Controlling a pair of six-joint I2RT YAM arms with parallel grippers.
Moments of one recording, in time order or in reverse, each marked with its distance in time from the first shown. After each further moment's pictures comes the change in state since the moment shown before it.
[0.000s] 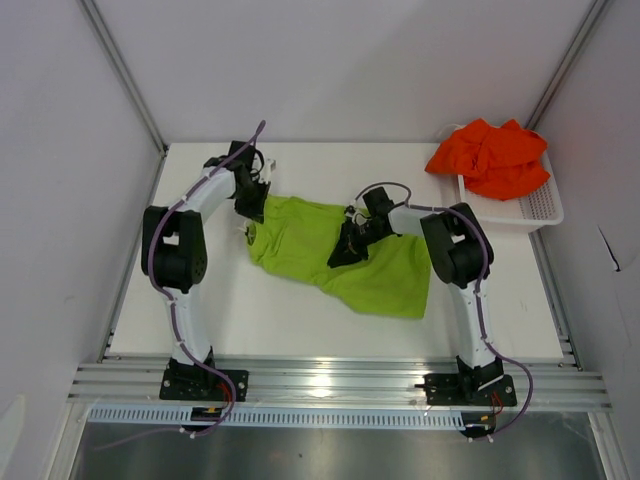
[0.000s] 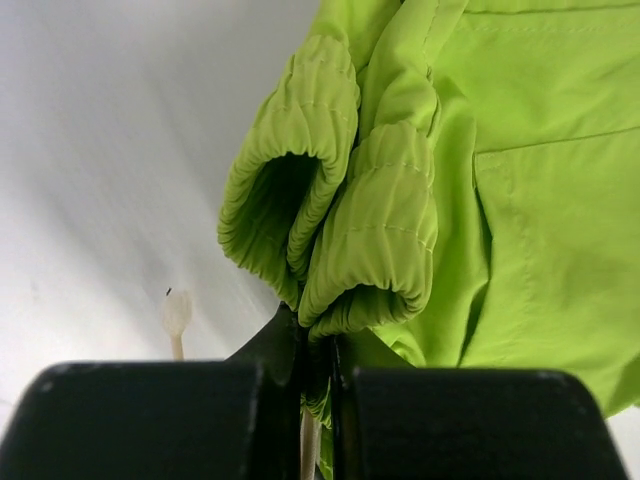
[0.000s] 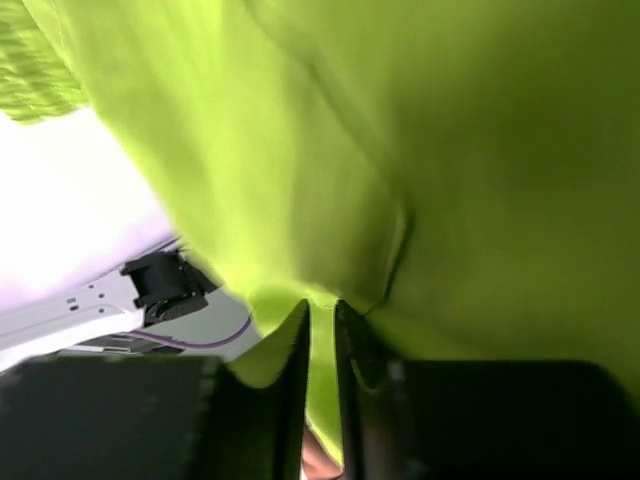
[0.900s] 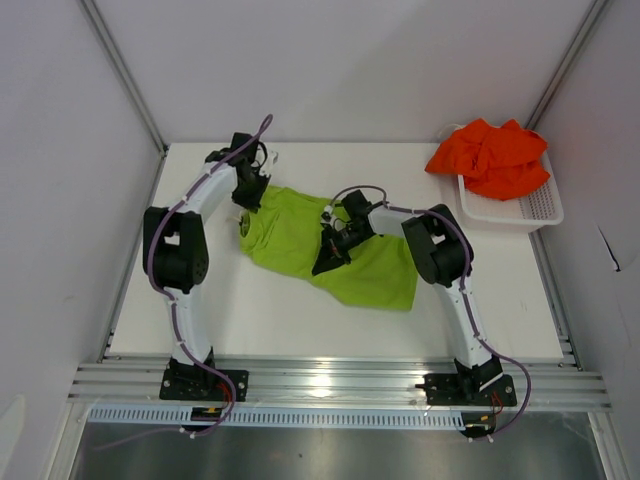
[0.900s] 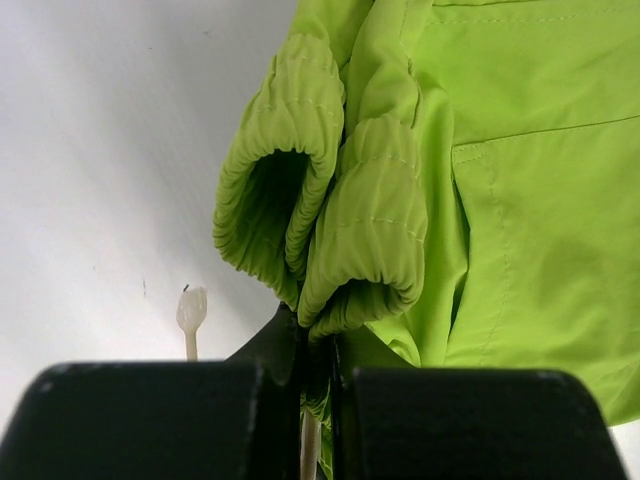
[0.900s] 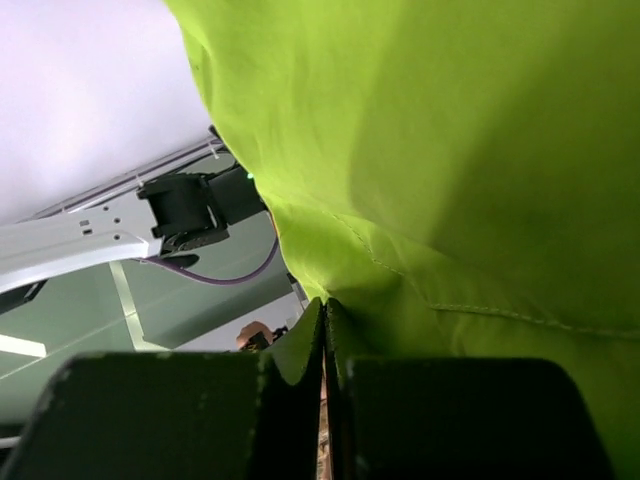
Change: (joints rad) left arm -0.020 0.001 0.084 -0.013 -0.136 0.105; right arm 0.097 0.111 0.173 -0.168 -0.171 -0.104
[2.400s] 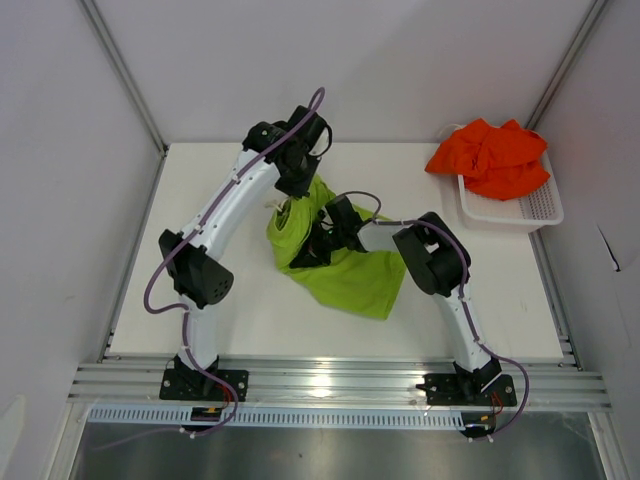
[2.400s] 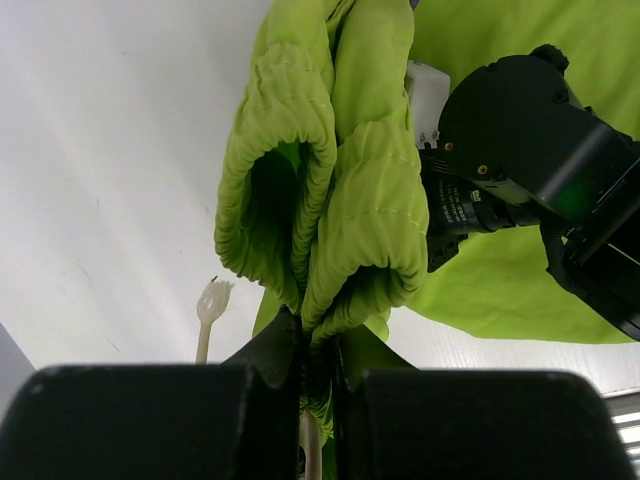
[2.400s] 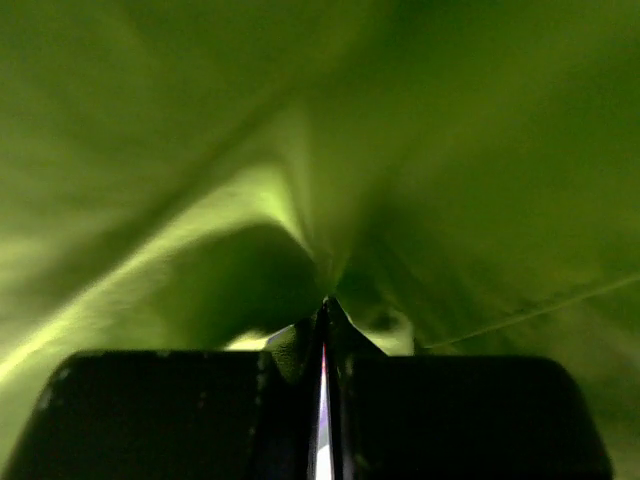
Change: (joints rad) left arm -0.387 -0.023 0.561 -0.540 -0.225 -0.304; right arm 0.112 -0.072 -0.166 0.554 0.331 0.608
